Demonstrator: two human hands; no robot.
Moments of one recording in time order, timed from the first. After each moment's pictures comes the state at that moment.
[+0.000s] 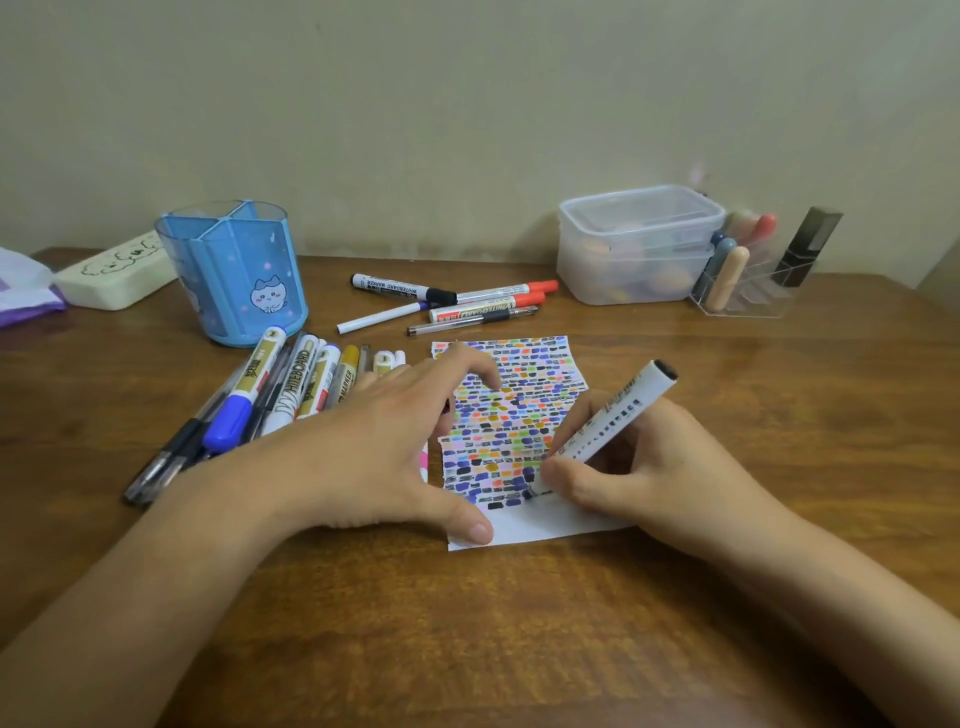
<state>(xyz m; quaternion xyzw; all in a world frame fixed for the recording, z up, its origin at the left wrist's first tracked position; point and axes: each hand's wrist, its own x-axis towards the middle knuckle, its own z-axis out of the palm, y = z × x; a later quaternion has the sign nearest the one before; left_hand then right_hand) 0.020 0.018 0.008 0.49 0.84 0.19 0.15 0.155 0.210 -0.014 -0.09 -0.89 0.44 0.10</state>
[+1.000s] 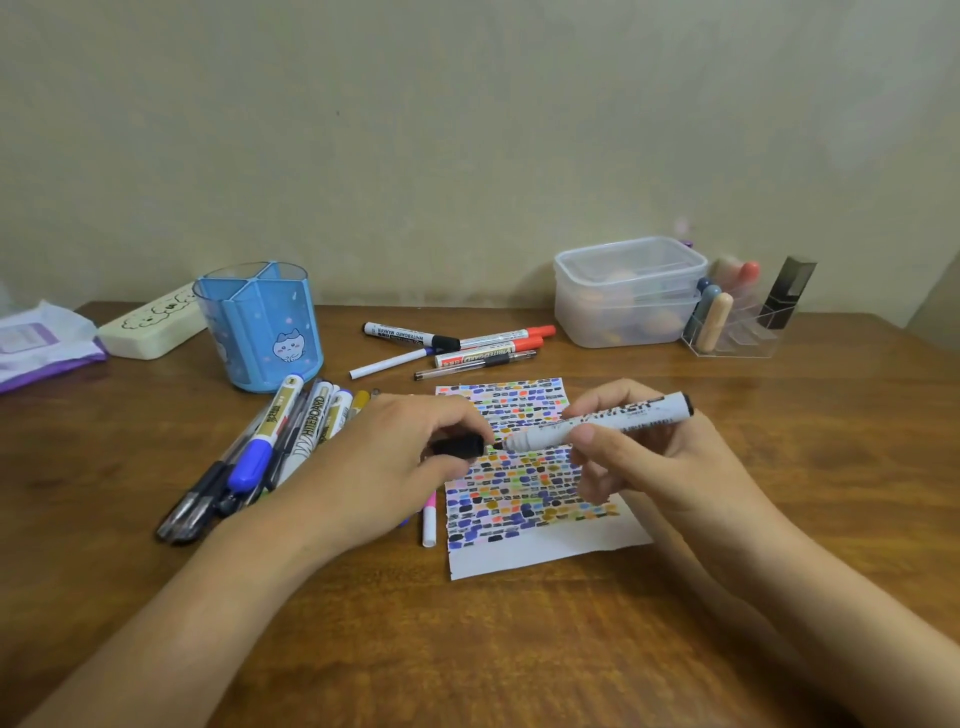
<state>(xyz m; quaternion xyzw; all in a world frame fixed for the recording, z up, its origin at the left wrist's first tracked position) 0.020 0.021 0.010 0.45 0.85 0.28 0.07 0.161 0.211 0.007 -0.09 -0.73 0.65 0.18</state>
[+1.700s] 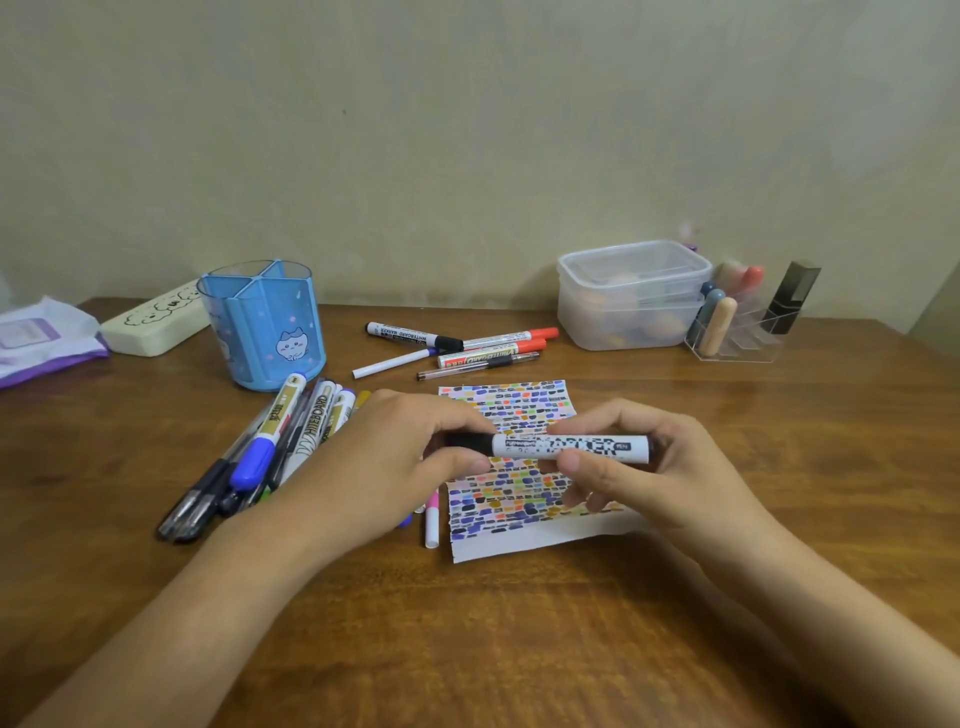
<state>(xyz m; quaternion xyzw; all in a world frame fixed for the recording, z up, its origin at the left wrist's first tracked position) 0.020 0.021 0.010 0.46 0.83 0.30 0.04 0.161 0.209 0.005 -0.08 -0.77 0.61 0.14</state>
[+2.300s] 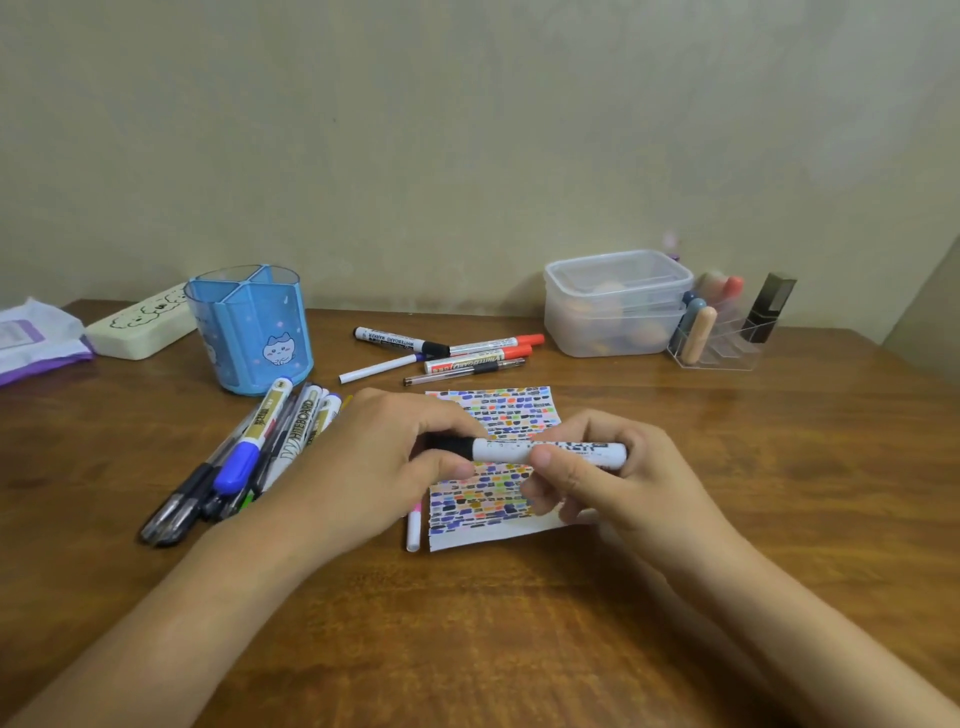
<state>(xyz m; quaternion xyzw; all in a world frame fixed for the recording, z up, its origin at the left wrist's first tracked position) 0.024 0.022 0.012 0.46 0.82 0.32 -0.01 0.155 0.206 -0.002 -0.07 -0.76 0.63 0.15</state>
